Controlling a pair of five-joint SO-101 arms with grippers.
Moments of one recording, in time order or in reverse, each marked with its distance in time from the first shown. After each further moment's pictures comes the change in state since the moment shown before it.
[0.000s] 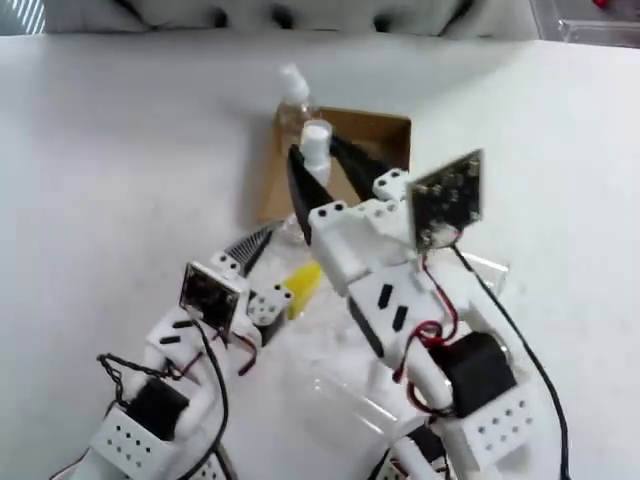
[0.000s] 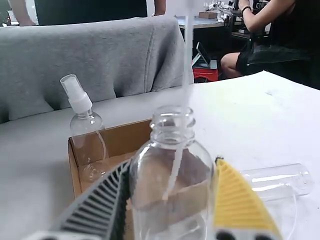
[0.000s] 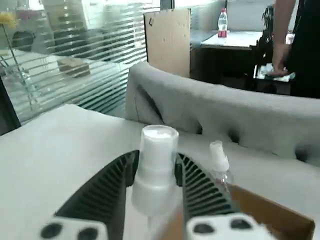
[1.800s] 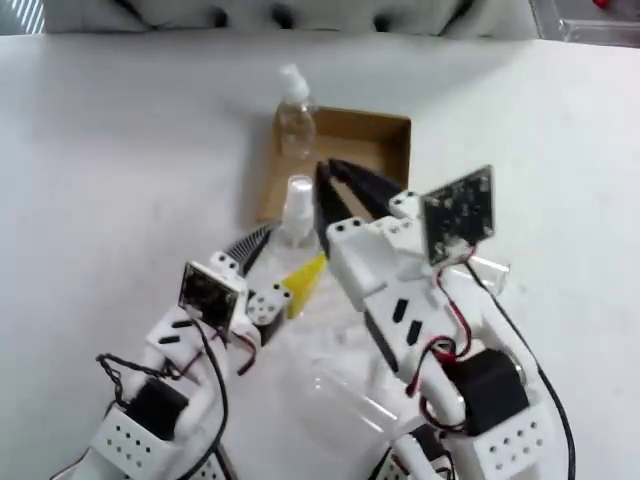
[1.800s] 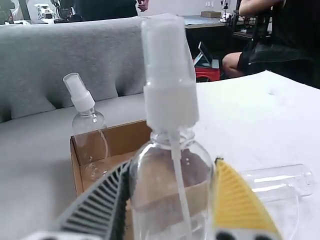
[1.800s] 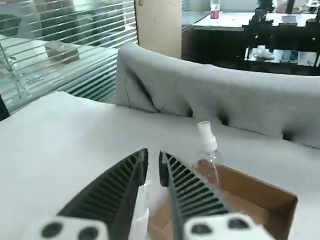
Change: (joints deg) left arm -0.5 0.1 0.2 0.0 0.0; right arm 3.7 -6.5 2.5 4.7 -0.2
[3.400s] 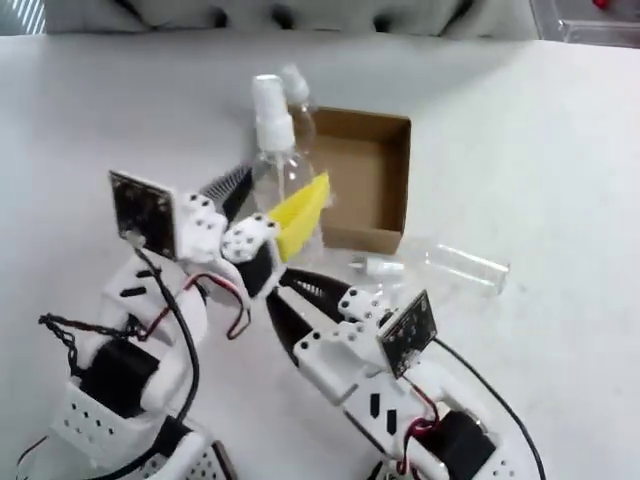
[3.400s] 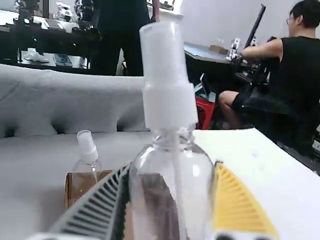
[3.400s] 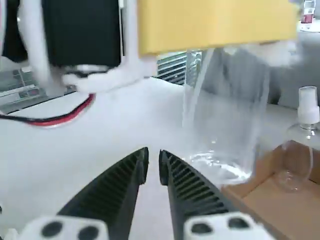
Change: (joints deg) left arm -1.7 25.3 -42.2 15.7 12.7; right arm -18.7 -37.0 39.7 -6.1 0.0
